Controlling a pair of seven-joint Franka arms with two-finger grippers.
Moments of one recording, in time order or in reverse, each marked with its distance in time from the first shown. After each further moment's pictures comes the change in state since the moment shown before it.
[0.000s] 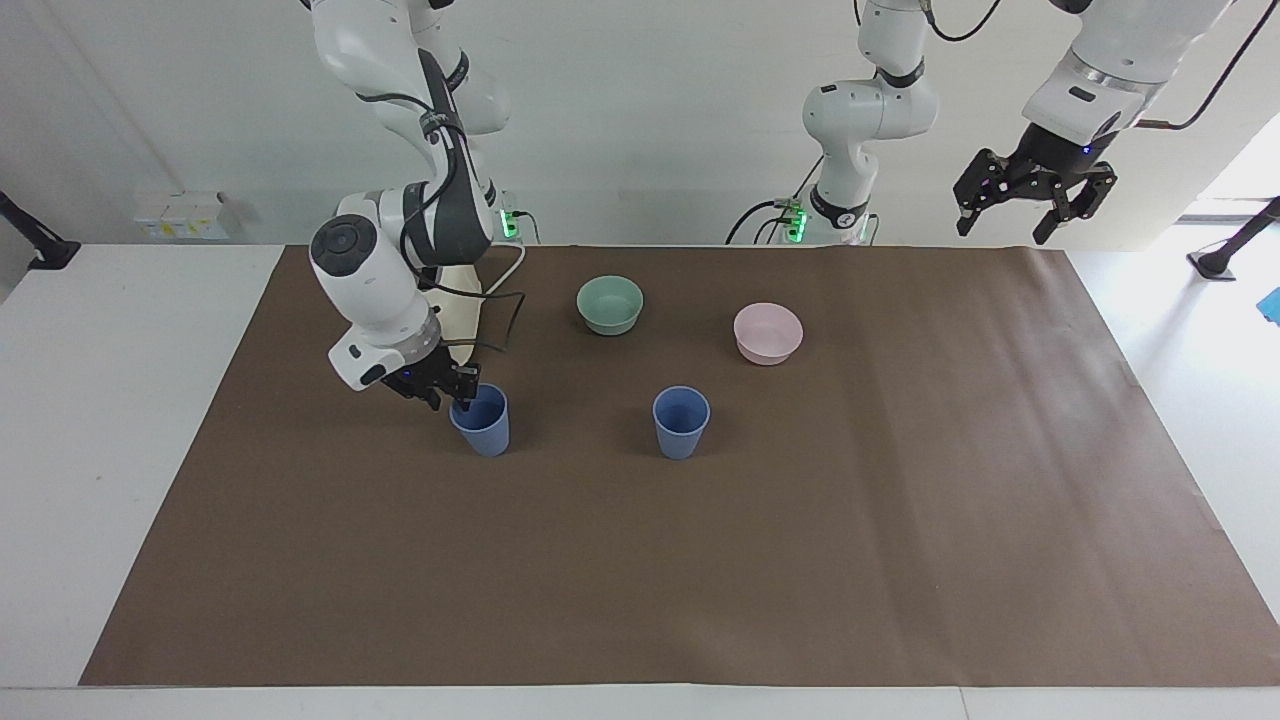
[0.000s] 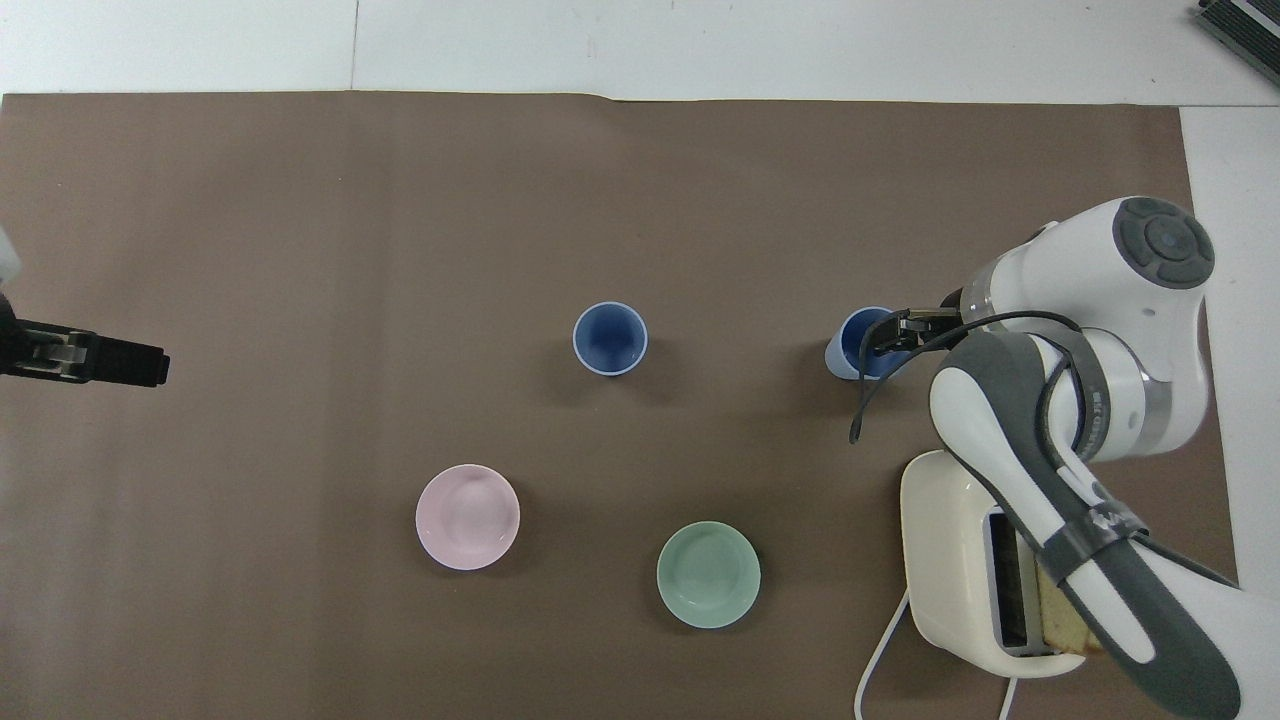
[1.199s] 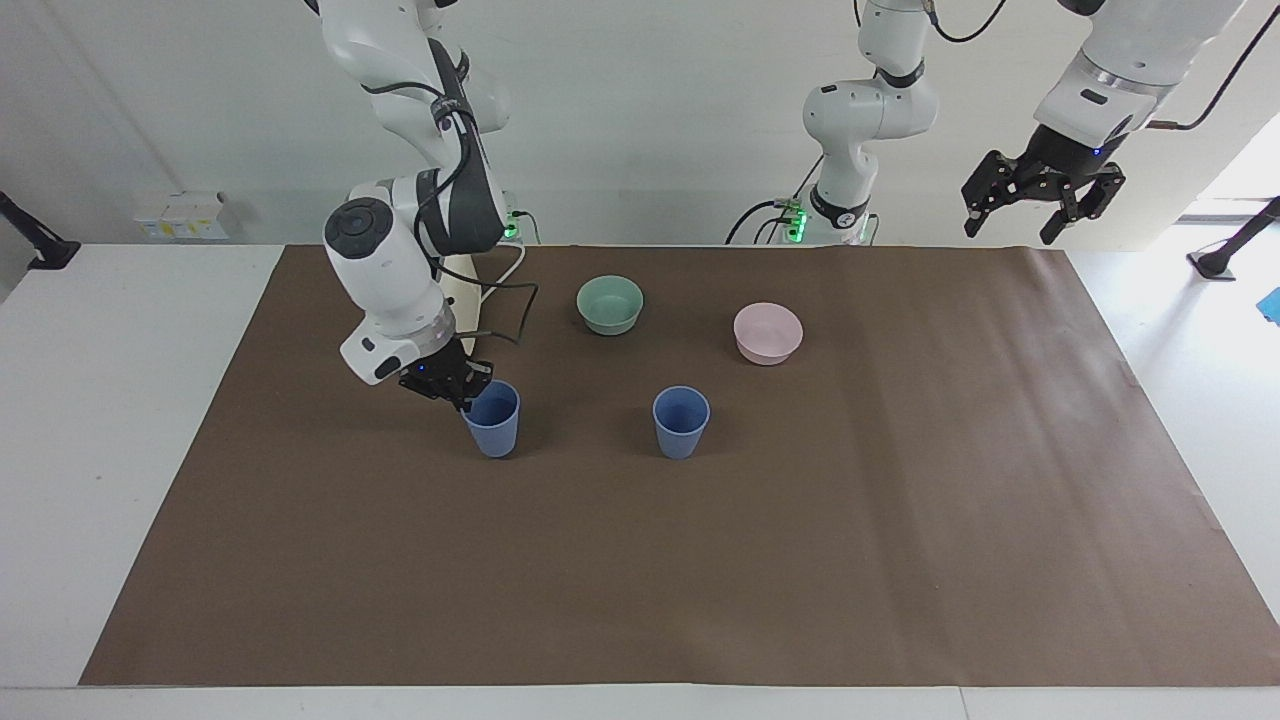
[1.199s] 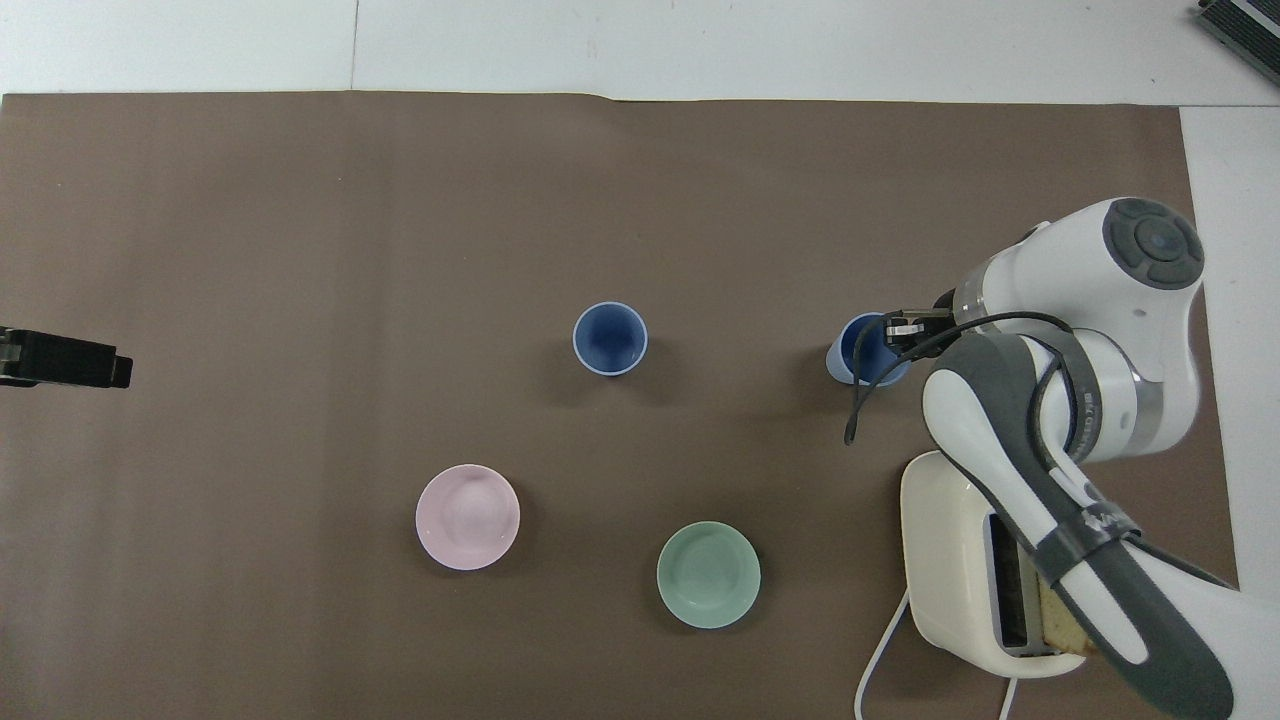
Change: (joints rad) left arm 0.014 0.008 0.004 0.000 0.000 -0.002 -0.001; right arm 0.043 -0.001 0.006 0.085 0.000 -0.011 0.000
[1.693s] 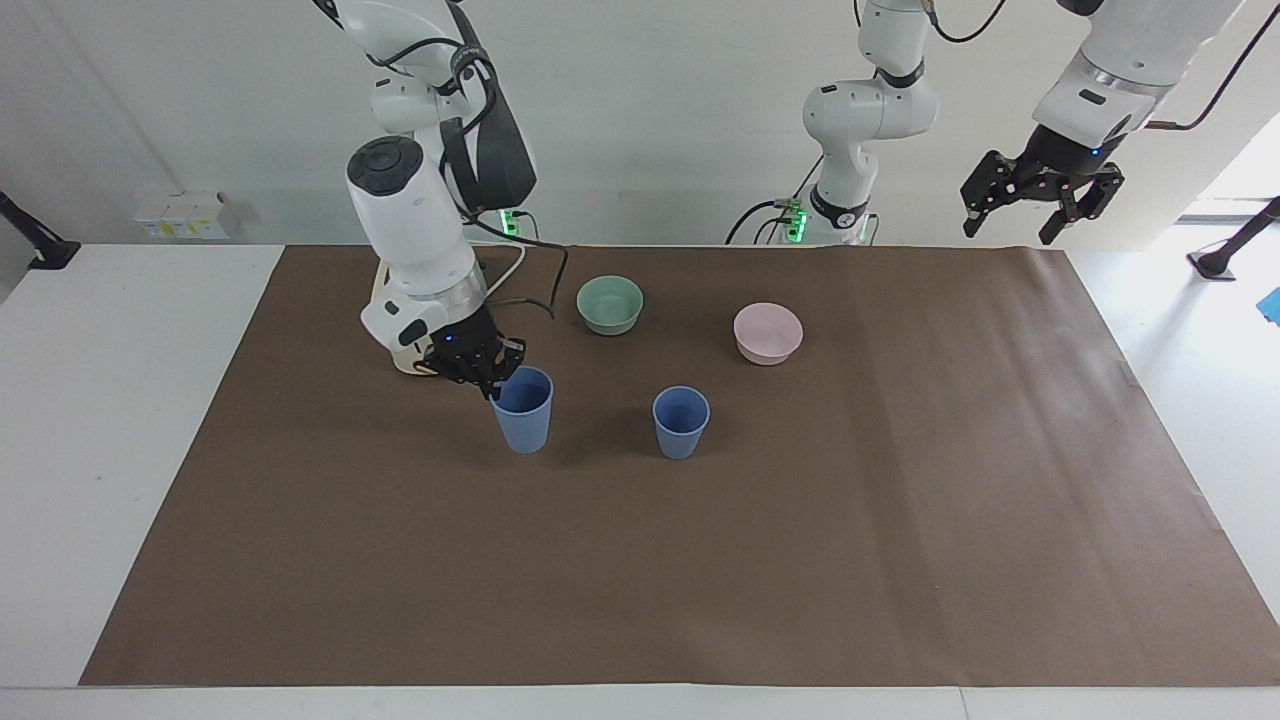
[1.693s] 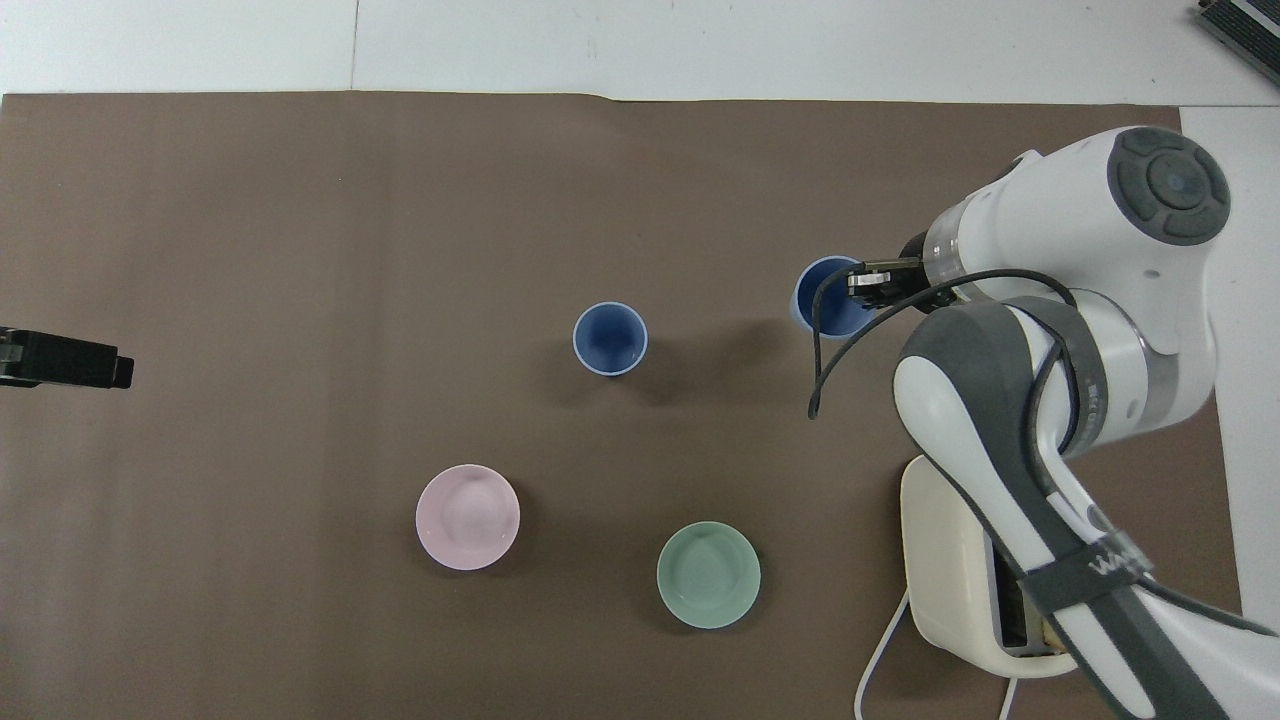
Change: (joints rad) left arm 0.000 0.000 -0.003 0.000 0.000 0.000 0.000; right arm 0.110 0.000 0.003 0.162 0.002 -0.090 0.154
